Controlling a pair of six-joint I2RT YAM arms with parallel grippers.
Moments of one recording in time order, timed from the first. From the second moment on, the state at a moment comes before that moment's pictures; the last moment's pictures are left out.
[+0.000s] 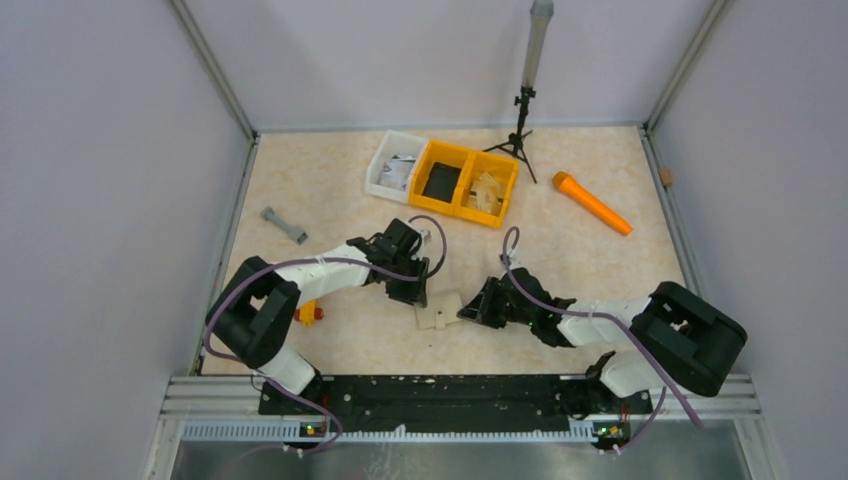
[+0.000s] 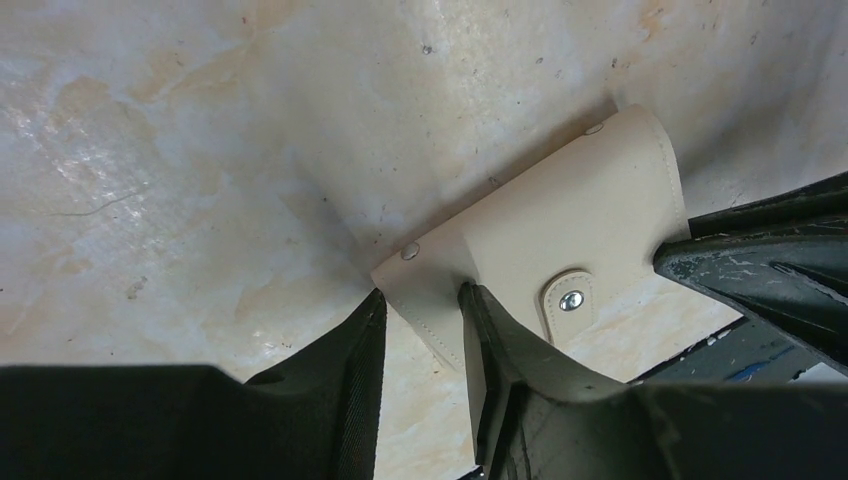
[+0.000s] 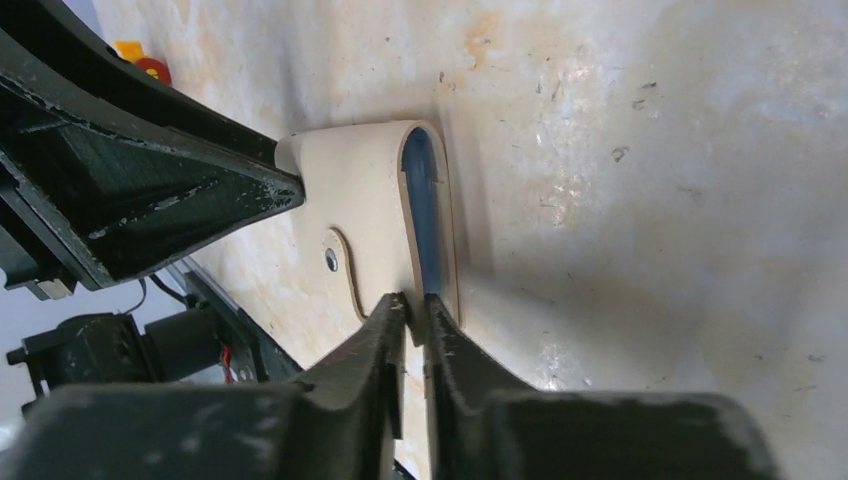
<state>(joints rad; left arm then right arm) -0.67 1.58 0.87 -0.41 0.23 -0.45 0.85 1.37 0.32 0.44 -0.09 1.12</state>
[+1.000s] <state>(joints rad) -0.50 1.01 0.73 -0.03 0.73 -0.53 0.70 0.95 0.86 -0.25 -0.58 0.52</state>
